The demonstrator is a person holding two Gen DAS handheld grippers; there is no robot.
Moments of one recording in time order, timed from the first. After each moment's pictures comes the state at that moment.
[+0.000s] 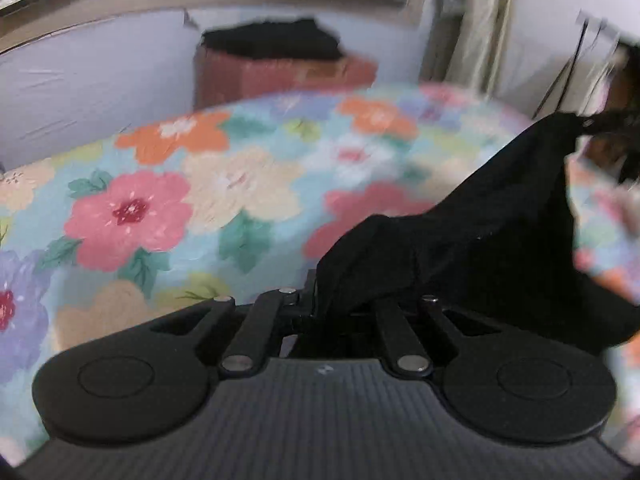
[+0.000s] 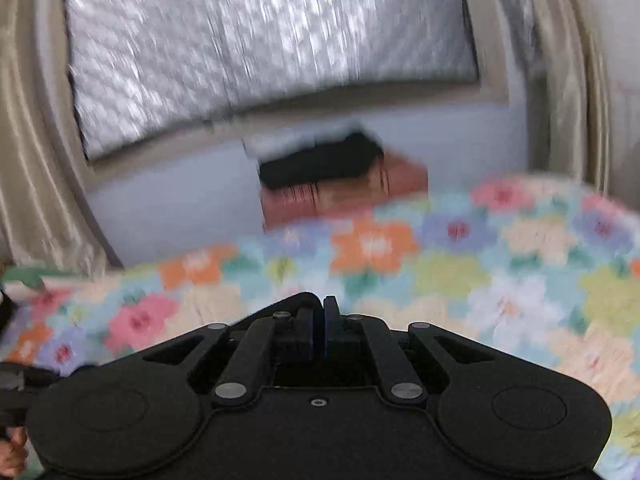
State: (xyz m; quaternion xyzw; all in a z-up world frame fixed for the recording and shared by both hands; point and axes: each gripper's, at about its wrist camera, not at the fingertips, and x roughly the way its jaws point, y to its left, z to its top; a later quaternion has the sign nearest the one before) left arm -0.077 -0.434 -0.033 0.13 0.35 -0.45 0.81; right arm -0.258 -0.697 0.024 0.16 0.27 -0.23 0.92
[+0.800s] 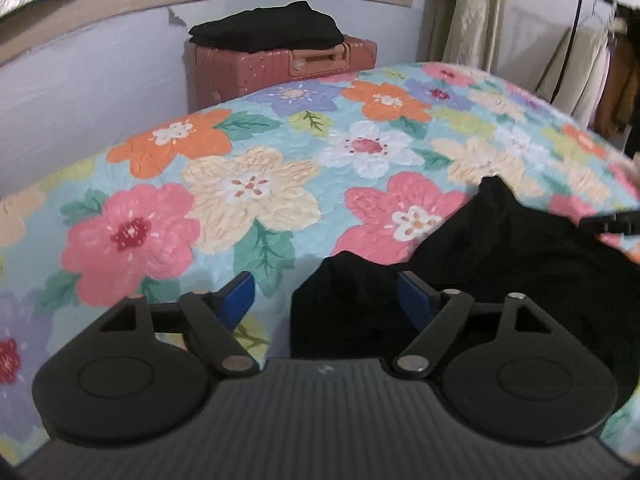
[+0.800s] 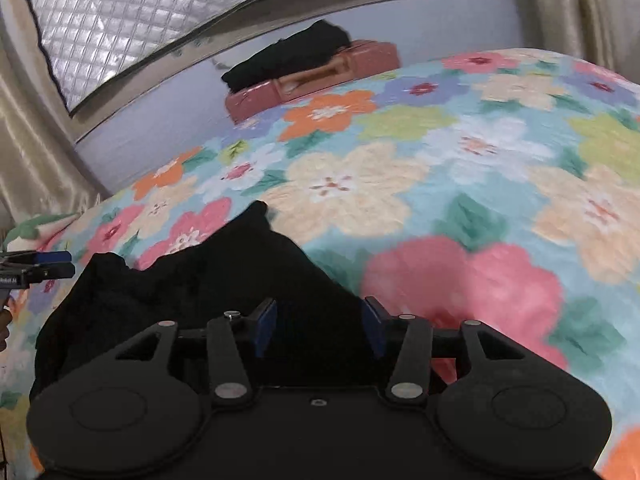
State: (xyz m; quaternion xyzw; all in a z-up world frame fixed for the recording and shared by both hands) left arm -0.063 -0.435 -0.031 0.15 0.33 -0.47 0.80; right arm -0.327 -0.743 -0.078 0.23 0.31 -0.16 0.91
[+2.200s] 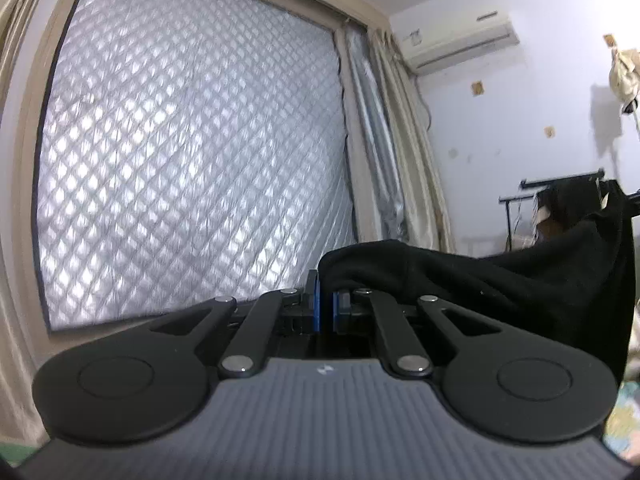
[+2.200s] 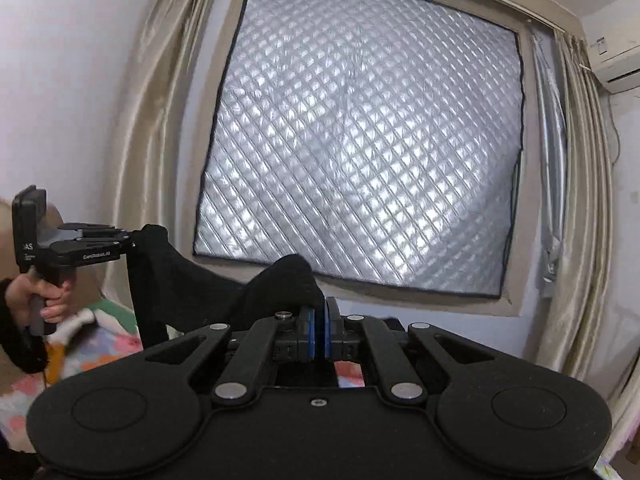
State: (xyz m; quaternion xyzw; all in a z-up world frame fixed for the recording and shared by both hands) left arm -0.220 -0.262 0.333 0.05 -0.04 -0.52 0.85; right arm -0.512 -0.503 0.341 -0.04 0.07 -0.14 0.99
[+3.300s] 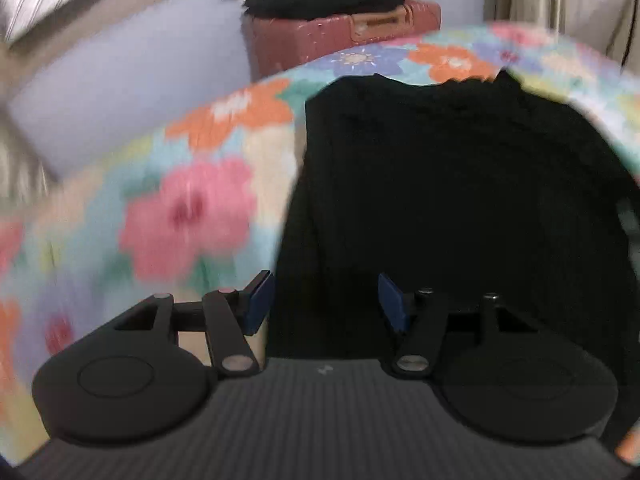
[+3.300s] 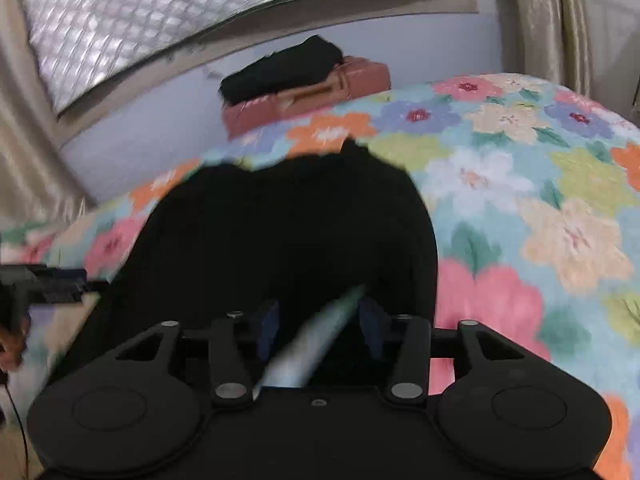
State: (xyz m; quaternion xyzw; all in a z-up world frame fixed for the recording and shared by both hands) left arm -0.081 -0.425 -0.027 0.17 0.37 -0.37 0.83; right arm -0.359 -0.669 -0.019 0.19 0.32 -0.22 0.90
